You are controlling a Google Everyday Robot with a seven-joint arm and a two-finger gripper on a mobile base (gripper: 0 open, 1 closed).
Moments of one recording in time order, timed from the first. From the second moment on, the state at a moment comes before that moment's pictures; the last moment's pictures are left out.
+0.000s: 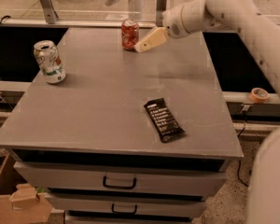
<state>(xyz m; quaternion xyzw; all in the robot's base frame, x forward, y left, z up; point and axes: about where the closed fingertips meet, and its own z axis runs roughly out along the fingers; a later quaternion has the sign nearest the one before) 0.774 -0.054 0.925 -0.46 0.73 0.16 0.49</state>
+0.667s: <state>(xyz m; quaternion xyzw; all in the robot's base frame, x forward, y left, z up) 0.828 -0.001 0.905 -0.38 0.74 0.23 0.51</state>
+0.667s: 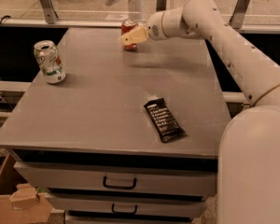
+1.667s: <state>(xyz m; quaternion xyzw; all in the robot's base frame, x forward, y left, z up) 0.866 0.018 0.883 -0.34 0.73 0.25 0.53</state>
